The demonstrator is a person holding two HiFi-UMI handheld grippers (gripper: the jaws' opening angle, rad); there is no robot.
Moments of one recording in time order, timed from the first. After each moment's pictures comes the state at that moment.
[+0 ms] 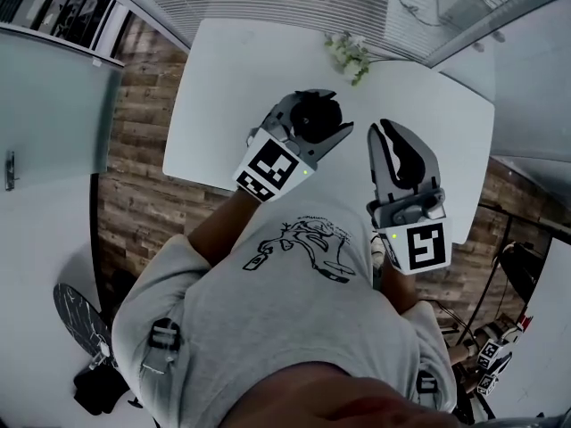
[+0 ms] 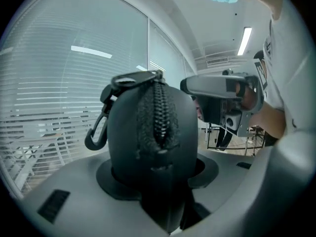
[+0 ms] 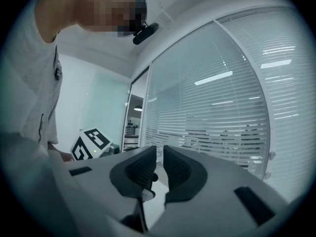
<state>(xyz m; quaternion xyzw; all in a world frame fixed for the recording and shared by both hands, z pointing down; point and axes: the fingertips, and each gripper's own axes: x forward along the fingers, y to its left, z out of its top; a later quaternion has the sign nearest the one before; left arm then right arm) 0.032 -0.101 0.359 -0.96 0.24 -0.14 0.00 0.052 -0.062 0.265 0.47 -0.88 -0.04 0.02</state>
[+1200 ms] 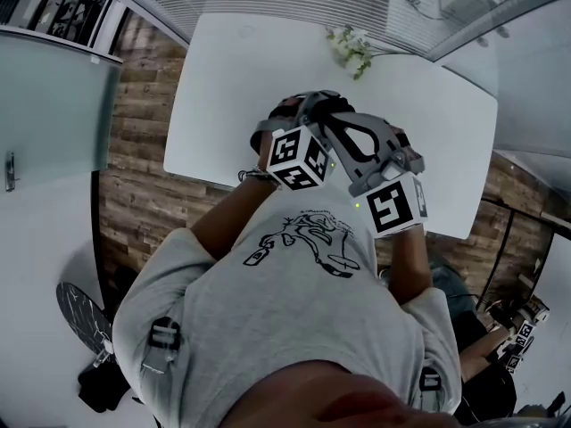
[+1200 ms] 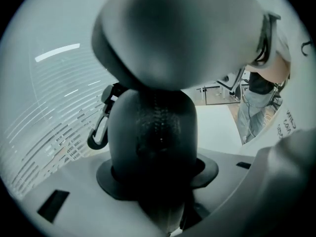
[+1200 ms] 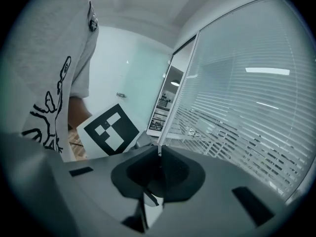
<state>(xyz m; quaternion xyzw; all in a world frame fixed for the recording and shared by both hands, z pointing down) 0.040 -0.108 0.449 -0.91 0.21 -0.35 0.11 -0.018 -0.072 0.347 0.29 -0.92 -0.12 0.25</state>
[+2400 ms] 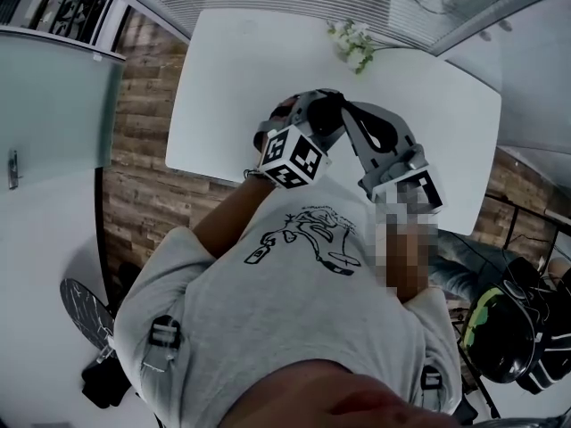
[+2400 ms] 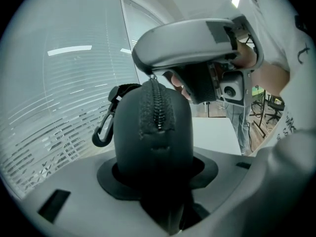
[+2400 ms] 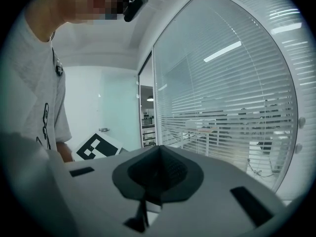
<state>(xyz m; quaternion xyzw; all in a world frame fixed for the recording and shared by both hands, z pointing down) 0.043 -0.102 0.447 -0.93 0.23 -0.28 0.08 0.017 -0.084 0.339 0.37 -0.93 0.05 0.07</state>
